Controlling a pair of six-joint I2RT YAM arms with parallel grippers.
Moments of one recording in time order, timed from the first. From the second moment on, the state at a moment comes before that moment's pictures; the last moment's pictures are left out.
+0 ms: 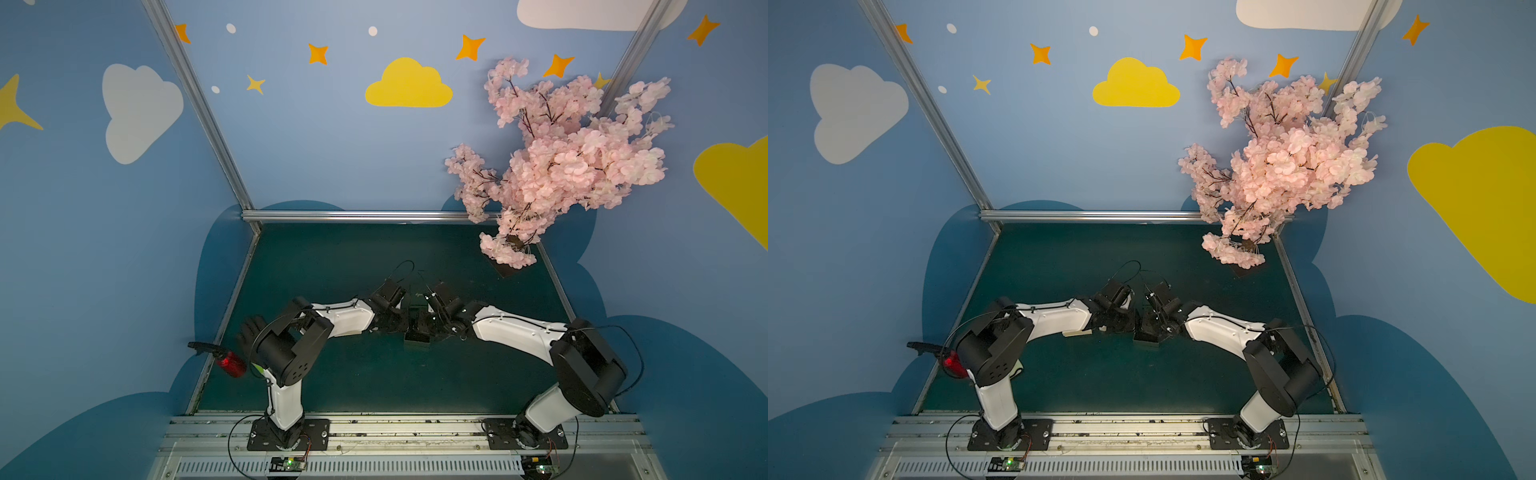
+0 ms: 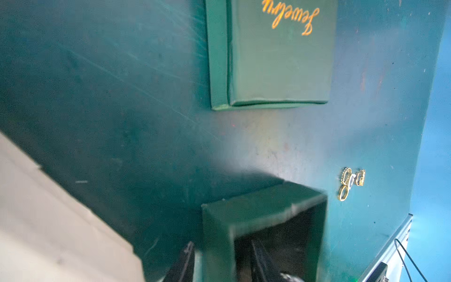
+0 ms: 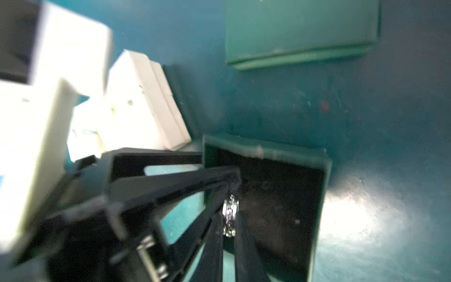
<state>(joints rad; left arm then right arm) -0.71 1.86 1.05 -0.20 0.26 -0.74 0.79 1.58 0.92 -0.31 -0.11 0.88</state>
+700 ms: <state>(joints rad) -0.73 1.77 1.00 -0.27 0.21 -0.73 0.58 1.55 0.93 -0.49 0.02 0.83</state>
